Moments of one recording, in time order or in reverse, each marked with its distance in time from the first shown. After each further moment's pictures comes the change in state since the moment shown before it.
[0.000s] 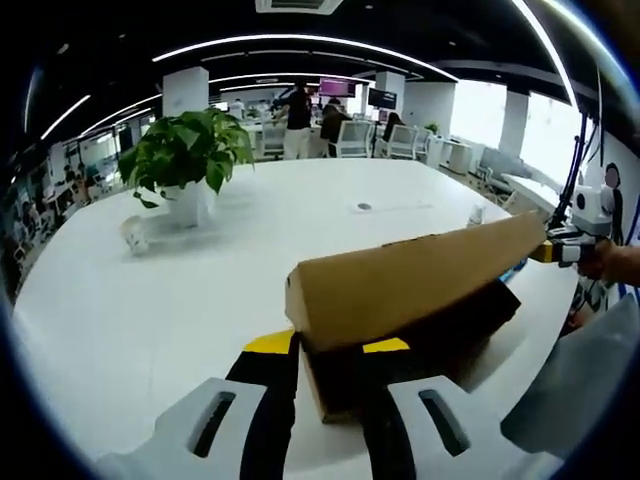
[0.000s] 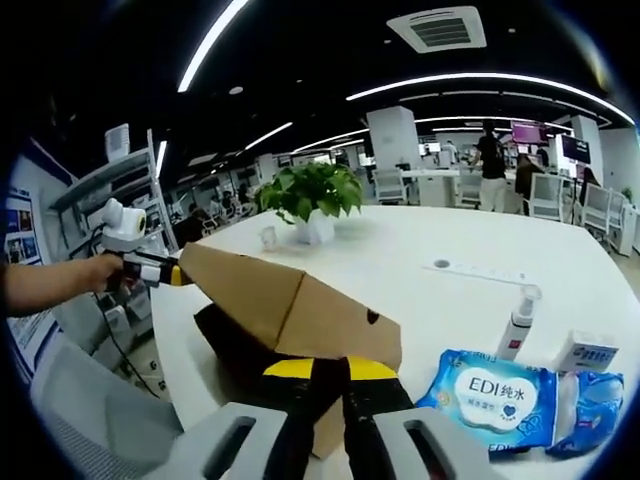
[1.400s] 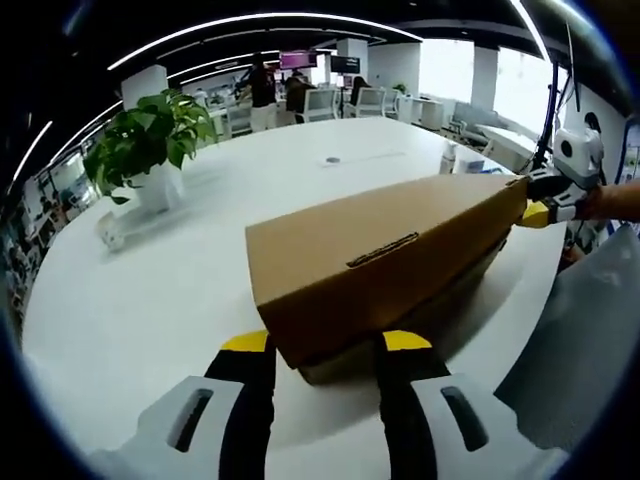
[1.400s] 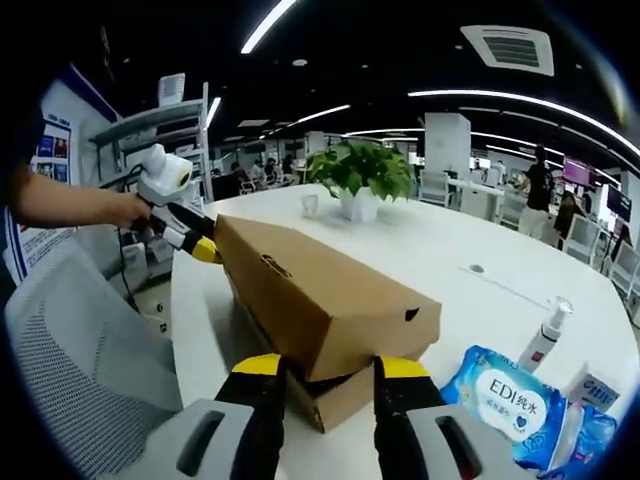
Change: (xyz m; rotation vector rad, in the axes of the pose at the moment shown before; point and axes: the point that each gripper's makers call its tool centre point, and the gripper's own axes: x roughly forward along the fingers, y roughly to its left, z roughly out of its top) left arm 0.008 -0.021 -0.058 0.146 0.137 -0.072; right arm 0.005 0.026 -0.046 -0.244 0.074 0.115
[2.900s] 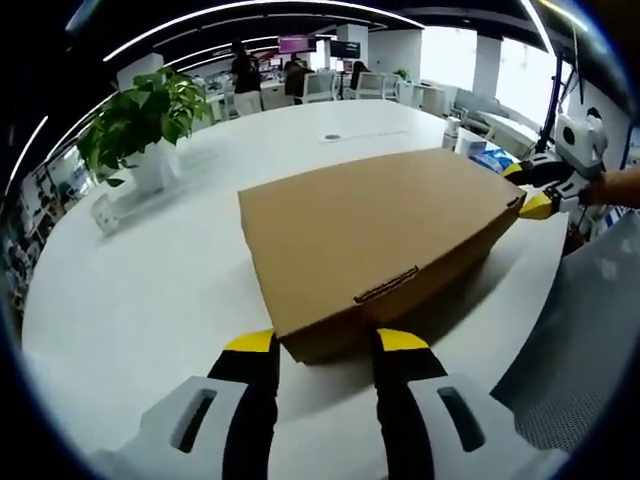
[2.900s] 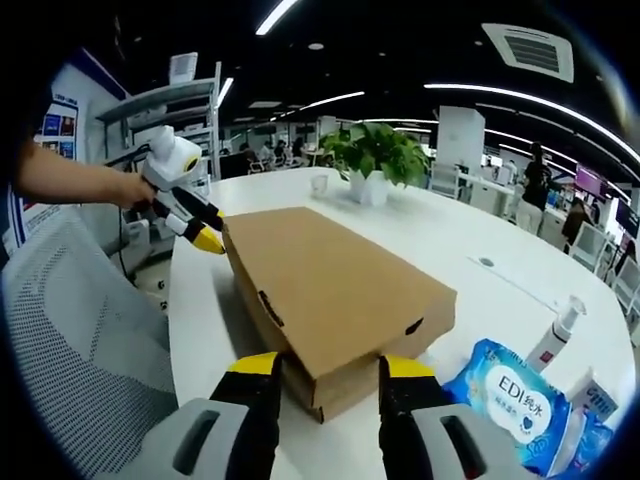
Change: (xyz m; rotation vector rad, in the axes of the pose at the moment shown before) left arm 0.012 -0.001 -0.026 0.001 0.073 0.004; right arm 0.013 0.003 -0.018 -0.047 0.068 0.016
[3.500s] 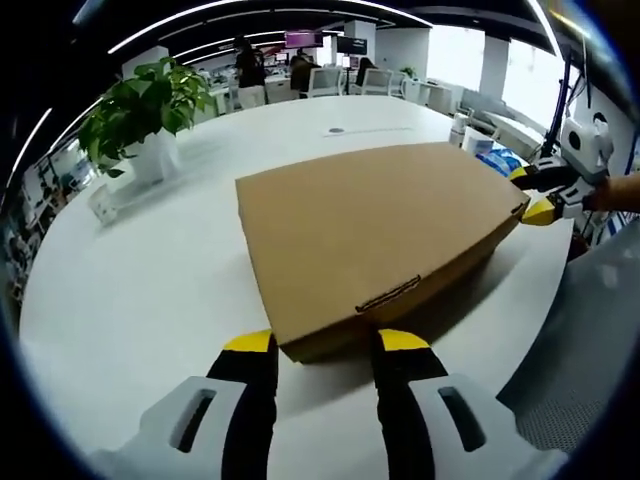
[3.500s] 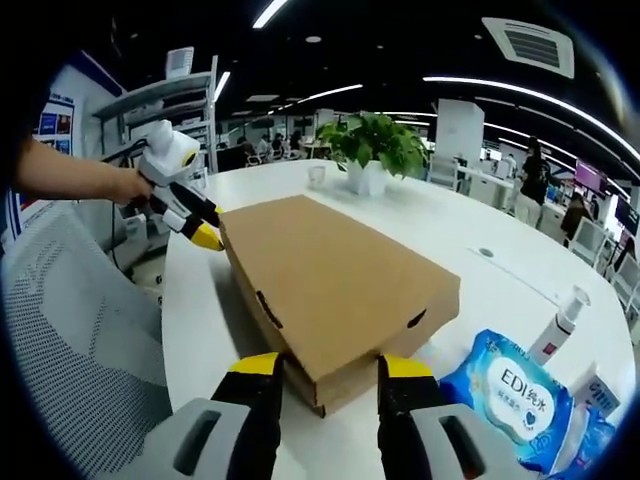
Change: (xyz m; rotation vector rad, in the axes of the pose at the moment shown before) left arm 0.011 -0.001 -0.002 -0.036 0.009 0.003; right arm 0.006 -0.007 -0.010 -0.001 0.031 -0.006
